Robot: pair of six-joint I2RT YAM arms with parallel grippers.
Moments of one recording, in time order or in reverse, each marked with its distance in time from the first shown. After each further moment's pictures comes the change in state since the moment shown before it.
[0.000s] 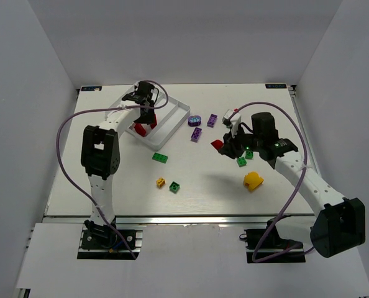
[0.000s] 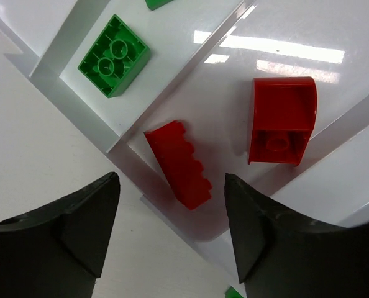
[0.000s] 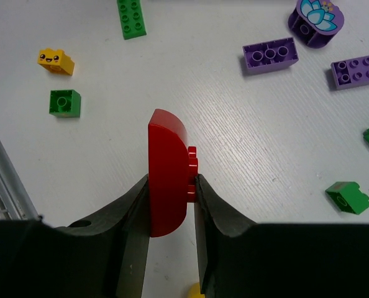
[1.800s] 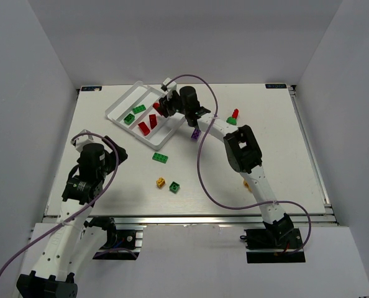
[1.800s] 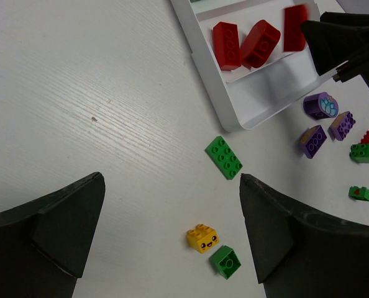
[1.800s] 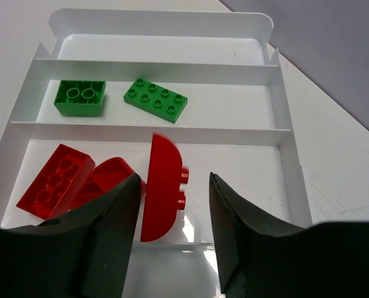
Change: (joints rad) left arm 0.097 -1.423 -1.058 0.119 0.127 -0.487; right arm 0.243 1.352 1.186 0.597 0.210 0.216
